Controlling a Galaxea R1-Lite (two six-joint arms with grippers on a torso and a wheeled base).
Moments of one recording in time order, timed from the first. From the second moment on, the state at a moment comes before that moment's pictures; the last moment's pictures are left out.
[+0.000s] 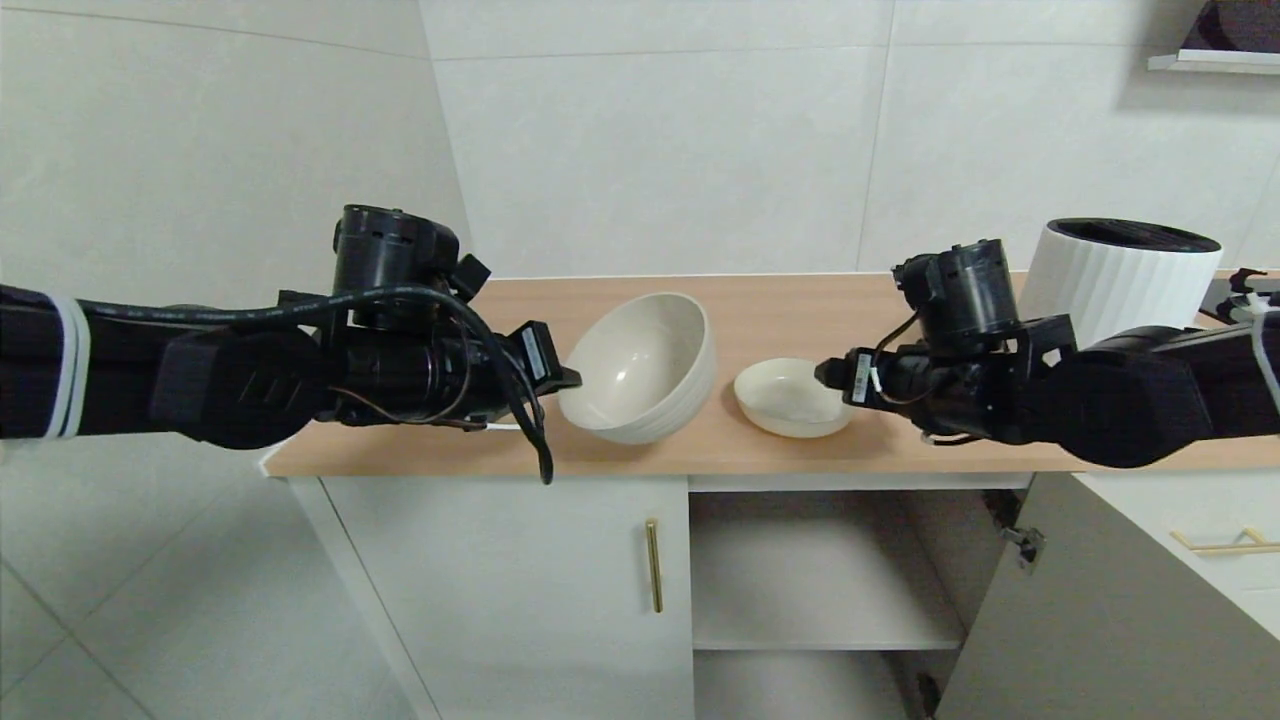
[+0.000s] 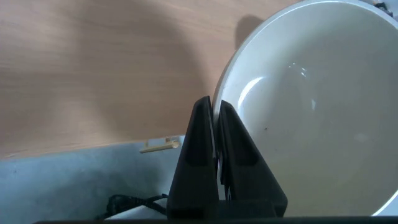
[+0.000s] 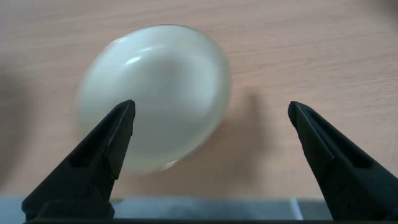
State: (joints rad) left arm -0.35 1.84 -1.25 -0.08 -0.22 -0.62; right arm 0.50 1.91 -1.27 -0.16 -0.38 0.41
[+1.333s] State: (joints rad) left arm -0.35 1.79 -1.23 -0.08 -0.22 -0.62; right arm 0.47 2.00 -1.30 -0.19 -0.39 0.43
